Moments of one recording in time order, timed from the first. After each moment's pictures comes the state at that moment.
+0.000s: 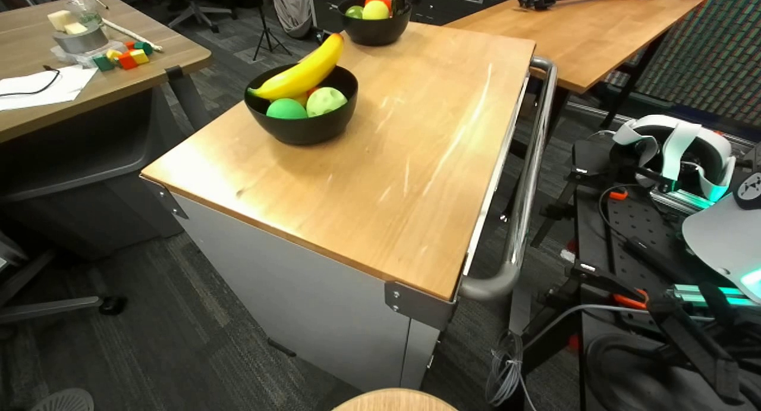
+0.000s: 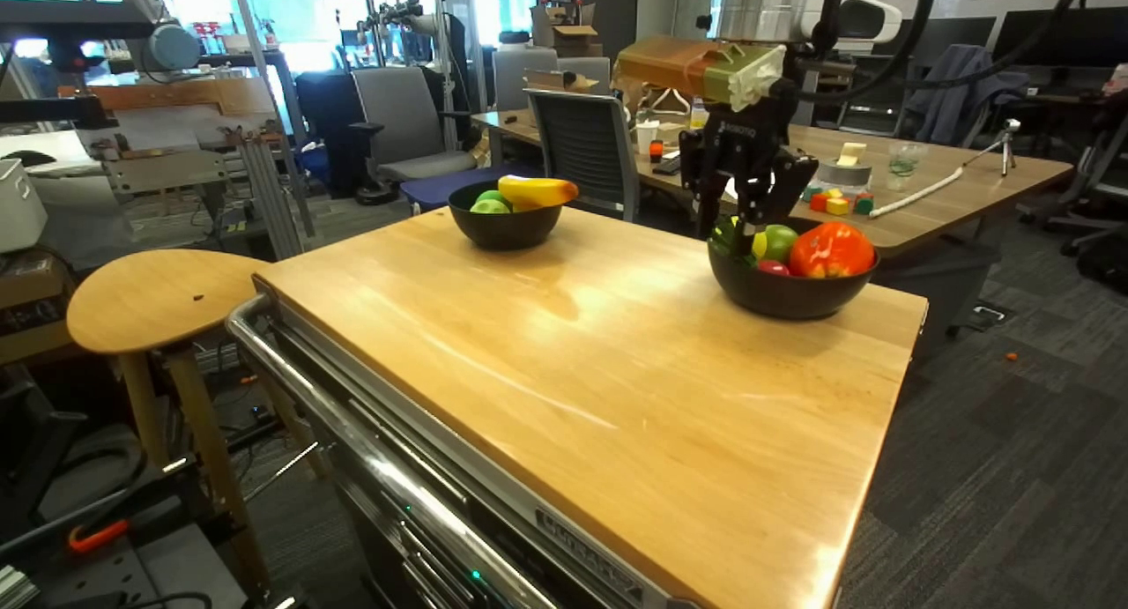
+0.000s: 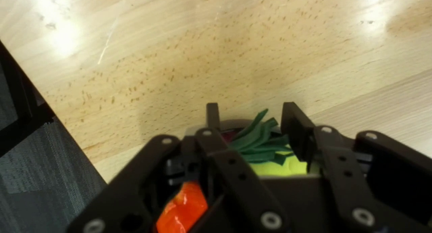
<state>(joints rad) -0.22 0.47 -0.19 -1.57 0.10 2.00 -0.02</state>
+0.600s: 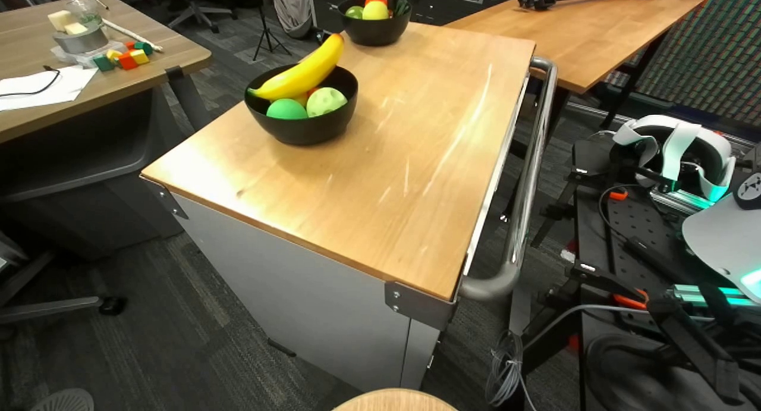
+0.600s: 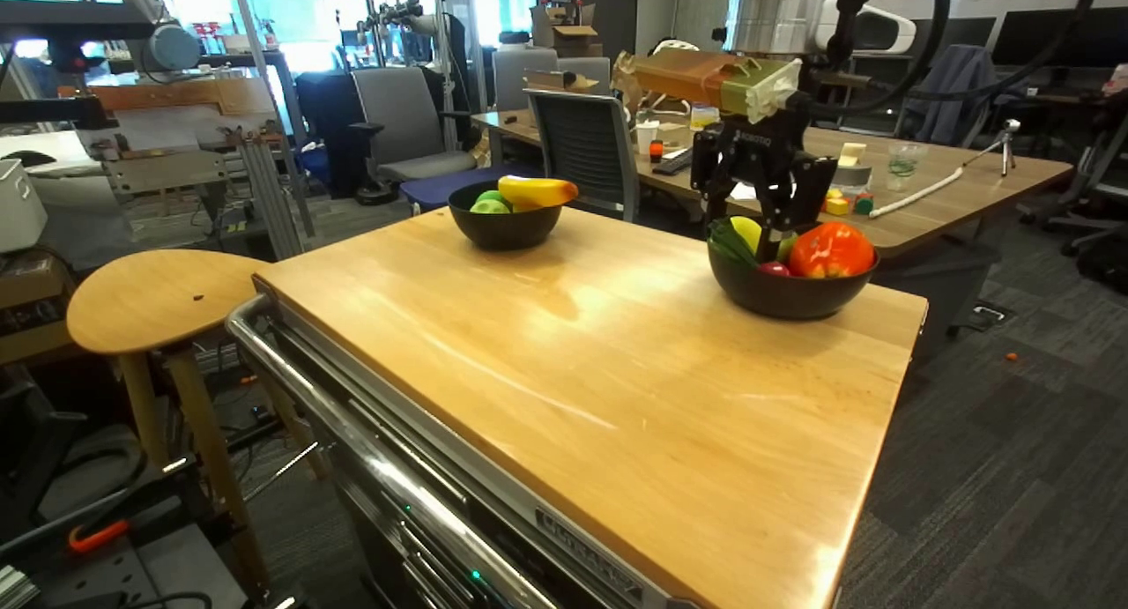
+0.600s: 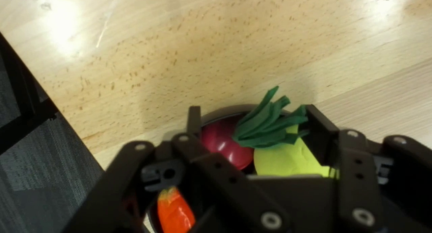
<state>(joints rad) -0.23 0.53 -0.19 -1.50 0.10 1.99 -0.01</state>
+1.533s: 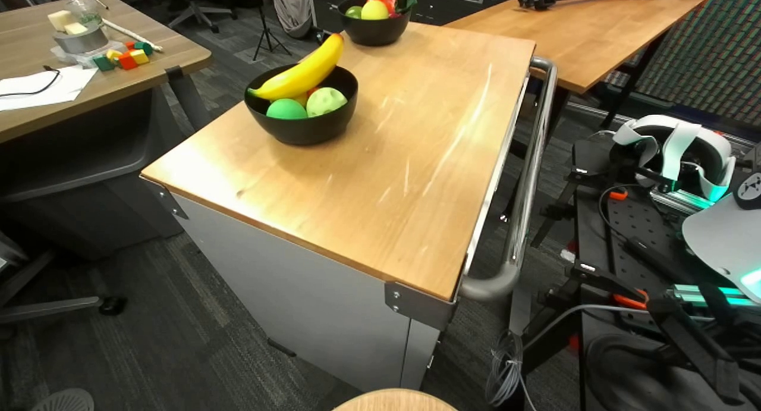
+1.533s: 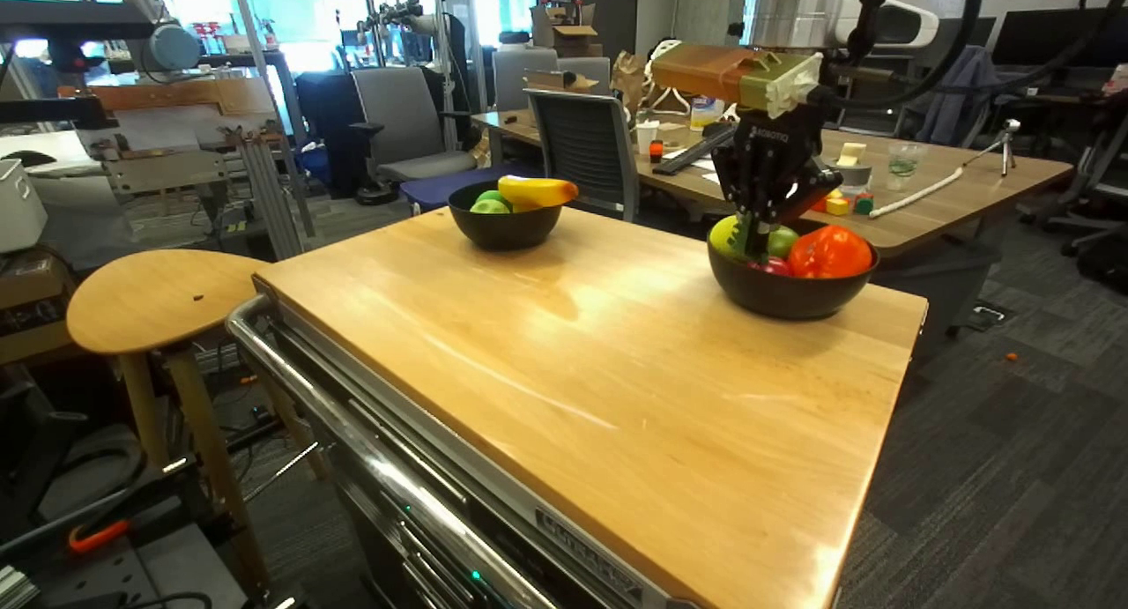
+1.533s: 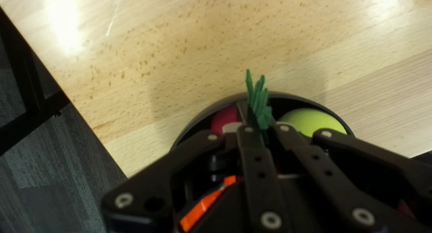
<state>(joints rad) -0.24 0.55 -0.19 -1.45 0.09 1.98 -0.01</state>
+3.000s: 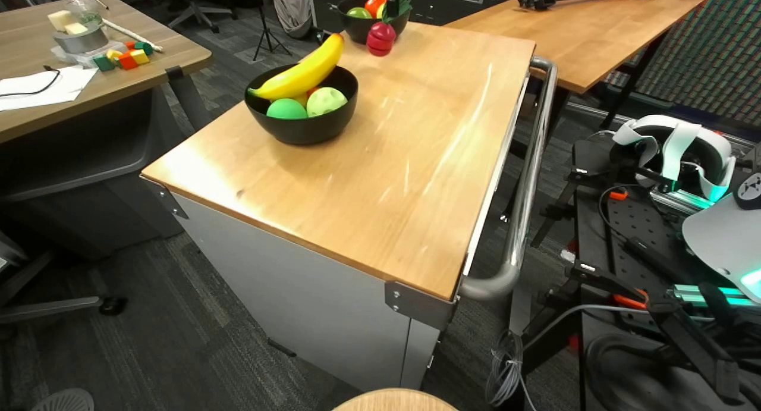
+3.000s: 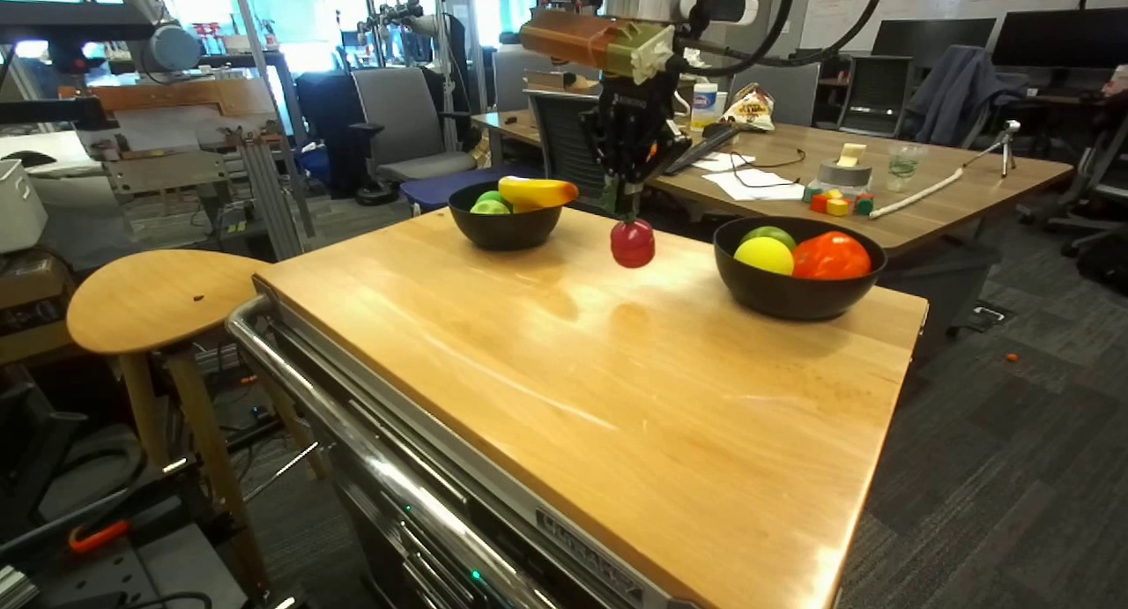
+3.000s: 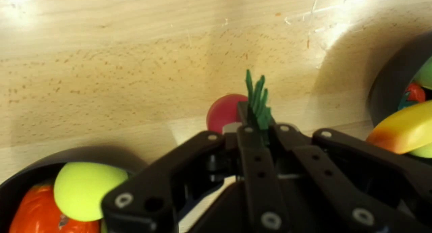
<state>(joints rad) -0.17 0.32 -0.08 -1.74 0.09 2.01 -0.15</state>
